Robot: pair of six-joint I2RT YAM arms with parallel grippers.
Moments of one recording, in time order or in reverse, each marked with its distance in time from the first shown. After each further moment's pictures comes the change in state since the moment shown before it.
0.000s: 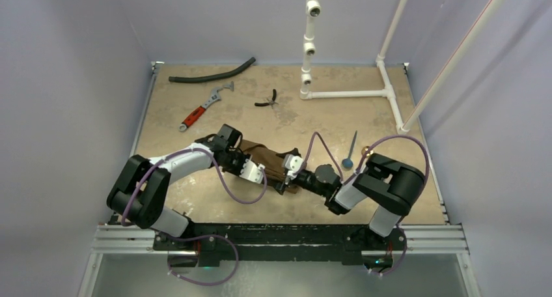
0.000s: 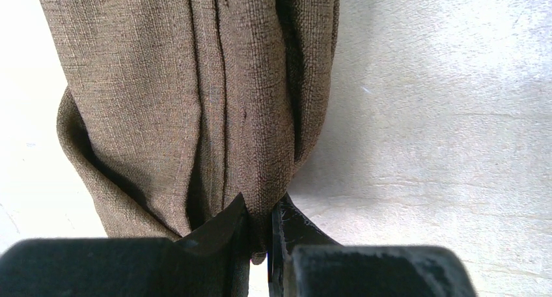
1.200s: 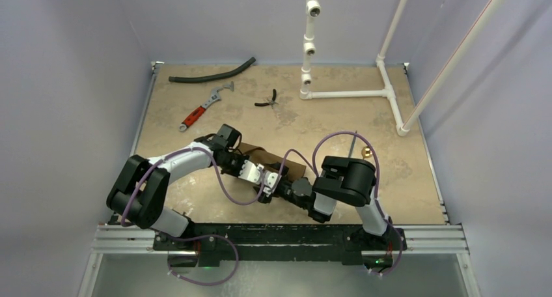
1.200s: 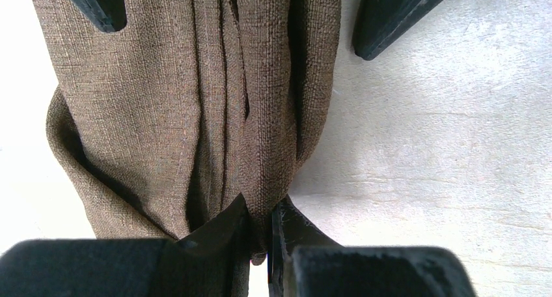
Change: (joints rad) left arm 0.006 -0.002 0.015 -0.077 0.028 -0.009; right arm 0.206 0.378 0.142 0.133 0.282 -0.148
